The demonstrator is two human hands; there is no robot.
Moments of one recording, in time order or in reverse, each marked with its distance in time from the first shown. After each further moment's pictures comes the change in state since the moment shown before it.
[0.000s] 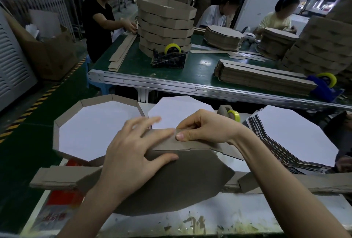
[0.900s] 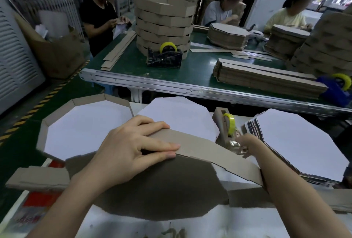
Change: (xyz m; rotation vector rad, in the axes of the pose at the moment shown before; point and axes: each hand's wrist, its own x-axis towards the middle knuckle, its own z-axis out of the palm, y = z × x) left_hand 0.050 0.044 0.025 -0.141 -0.184 0.160; right_hand -0.025 0.283 -0.083 0.133 0.467 1.073
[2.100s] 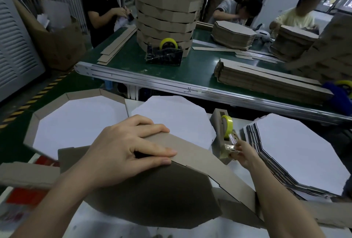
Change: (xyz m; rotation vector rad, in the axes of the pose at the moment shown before) left_hand 0.023 0.002 0.012 -0.003 -0.039 0.037; right_hand 0.060 0.043 0.015 0.956 -0.063 0.018
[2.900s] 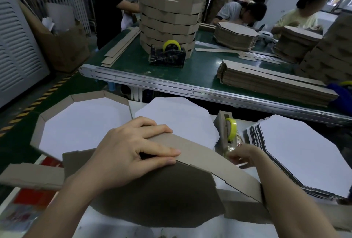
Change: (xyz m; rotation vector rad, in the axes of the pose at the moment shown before) left_hand -0.002 0.001 0.000 0.016 0.020 -0.036; right_hand -0.032 -0.028 0.015 -0.887 -0.172 0.124
